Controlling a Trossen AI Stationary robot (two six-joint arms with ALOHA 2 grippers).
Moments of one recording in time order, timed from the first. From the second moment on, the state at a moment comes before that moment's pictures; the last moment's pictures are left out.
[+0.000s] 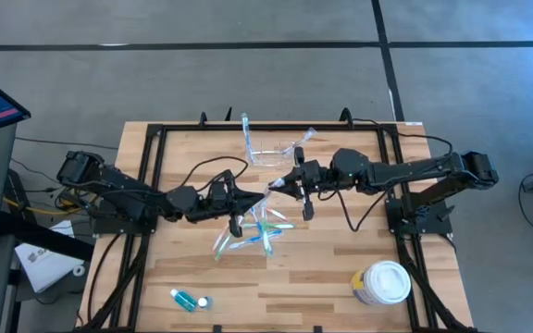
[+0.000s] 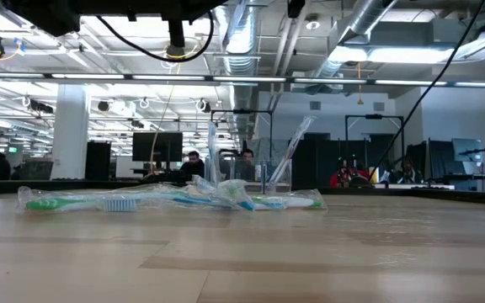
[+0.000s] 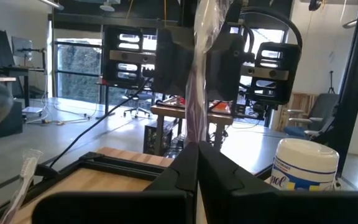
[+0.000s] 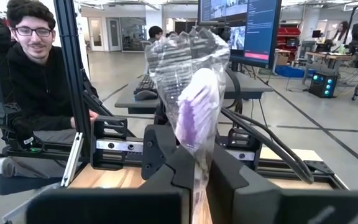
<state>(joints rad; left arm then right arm) -0.21 1.43 0.60 1.05 -0.43 -0.03 0.02 1.36 0.96 0.42 -0.11 -0.01</state>
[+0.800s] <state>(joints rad) -0.22 1.33 0.60 0.78 -0.59 -0.02 -0.06 1.36 0.96 0.31 -0.10 0.00</state>
